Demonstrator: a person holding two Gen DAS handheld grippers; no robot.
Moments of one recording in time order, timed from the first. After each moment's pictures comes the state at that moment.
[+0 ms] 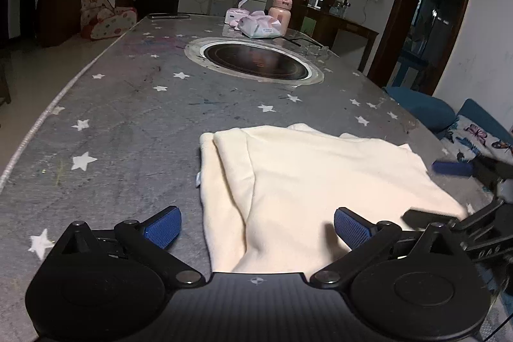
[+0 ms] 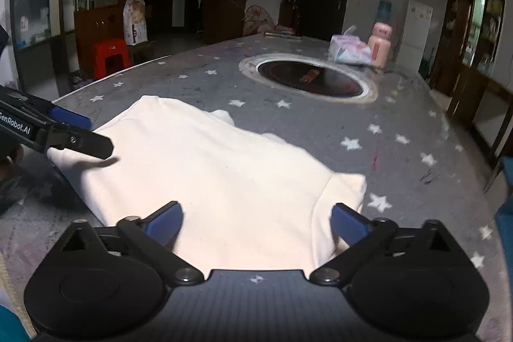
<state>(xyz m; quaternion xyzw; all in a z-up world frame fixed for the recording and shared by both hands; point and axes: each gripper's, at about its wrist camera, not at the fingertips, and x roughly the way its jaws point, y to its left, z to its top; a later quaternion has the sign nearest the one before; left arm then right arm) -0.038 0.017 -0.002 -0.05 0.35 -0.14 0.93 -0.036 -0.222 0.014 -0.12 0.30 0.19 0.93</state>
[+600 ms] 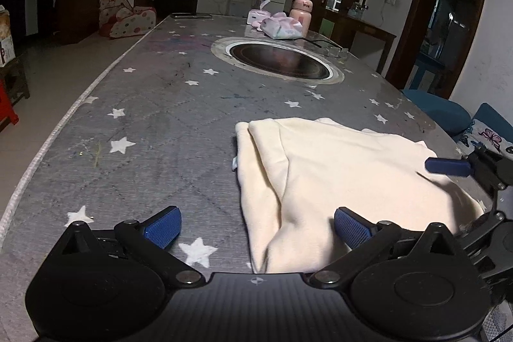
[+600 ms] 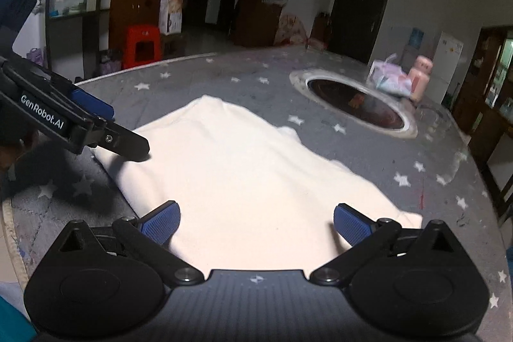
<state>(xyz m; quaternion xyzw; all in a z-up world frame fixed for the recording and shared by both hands) -0.057 0.036 -0.002 -0.05 0.35 -0.11 0.93 -0.050 -0.164 0.010 -0.18 0.27 0.24 0.91</state>
